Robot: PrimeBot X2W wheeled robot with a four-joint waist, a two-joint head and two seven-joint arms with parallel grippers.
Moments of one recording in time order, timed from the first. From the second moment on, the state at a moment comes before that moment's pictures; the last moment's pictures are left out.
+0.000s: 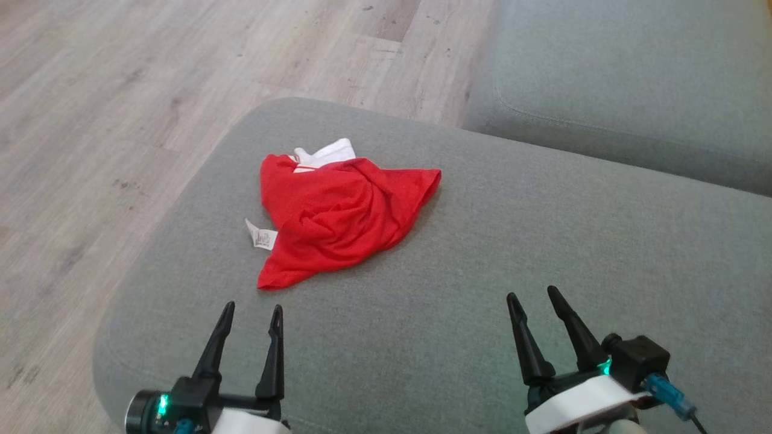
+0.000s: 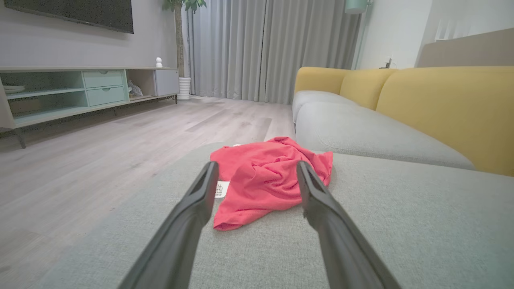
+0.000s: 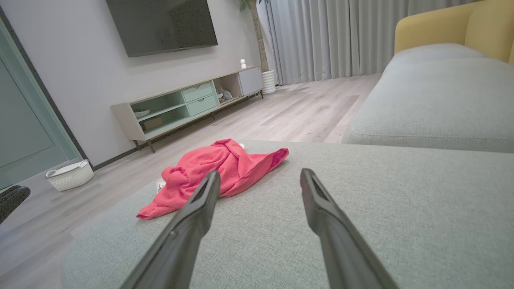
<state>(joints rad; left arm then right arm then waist) 0.05 0.06 -0.19 0.24 -0.11 -0.04 -0.26 0.03 -0.05 0.27 0.29 0.29 0.13 -0.25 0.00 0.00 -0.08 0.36</state>
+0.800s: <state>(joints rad) -0.87 0.44 -0.76 0.60 -0.54 -0.13 0.31 -0.17 -0.05 0.29 0.20 0.28 0.13 -0.25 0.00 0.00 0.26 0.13</state>
